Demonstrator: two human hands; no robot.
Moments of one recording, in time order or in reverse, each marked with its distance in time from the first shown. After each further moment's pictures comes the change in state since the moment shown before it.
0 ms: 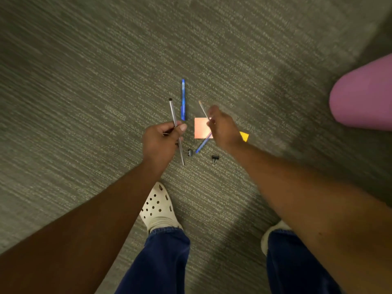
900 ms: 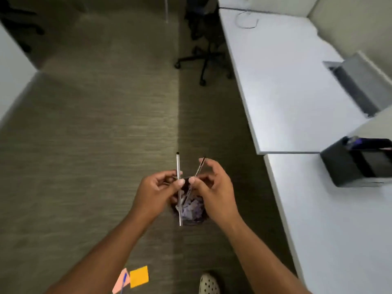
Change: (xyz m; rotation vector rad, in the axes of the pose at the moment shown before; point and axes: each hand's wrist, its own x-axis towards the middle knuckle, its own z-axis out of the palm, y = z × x) left_hand -0.393 0.577 0.275 0.068 -0.688 0.506; right_hand -0.420 -0.035 -0.651 0.863 0.940 0.034
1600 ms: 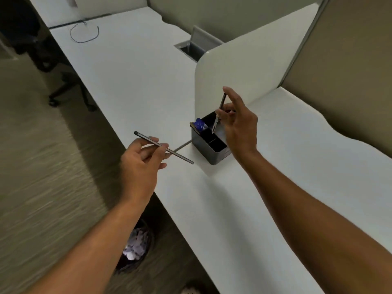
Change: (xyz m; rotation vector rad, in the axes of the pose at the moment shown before) left_hand 0.046 0.110 0.357 0.005 -0.279 0.270; right_hand 0.060 0.000 -0.437 -0.442 0.859 -0.298
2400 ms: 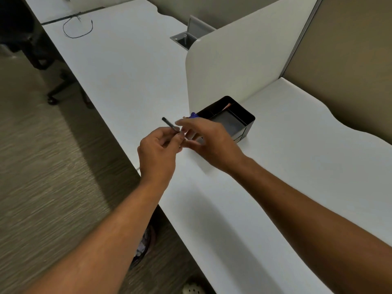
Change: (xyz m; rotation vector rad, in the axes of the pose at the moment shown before) left_hand 0.012 -0.013 0.060 0.138 -0.023 0.036; right_hand -0.033 -0.017 0.008 -0.025 -0.522 -0.306
